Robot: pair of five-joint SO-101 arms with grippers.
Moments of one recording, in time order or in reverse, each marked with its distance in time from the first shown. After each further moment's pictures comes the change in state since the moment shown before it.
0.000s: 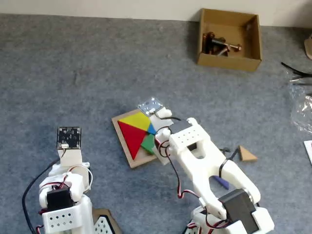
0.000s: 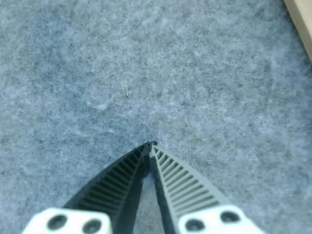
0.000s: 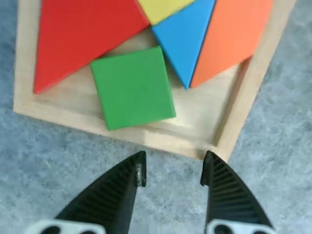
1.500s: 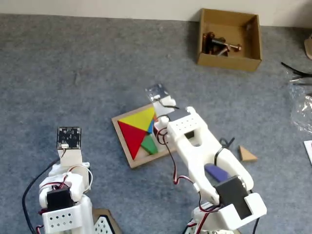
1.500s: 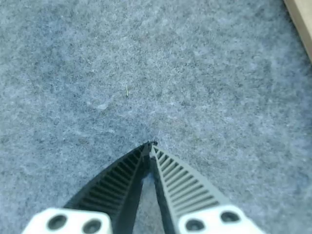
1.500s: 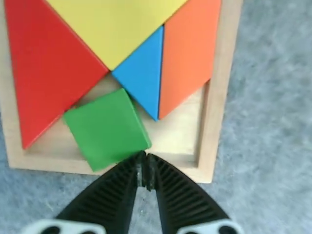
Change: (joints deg) left arm 0.0 0.0 0.0 0.0 0.0; right arm 2.1 8.2 -6.5 -3.2 -8.4
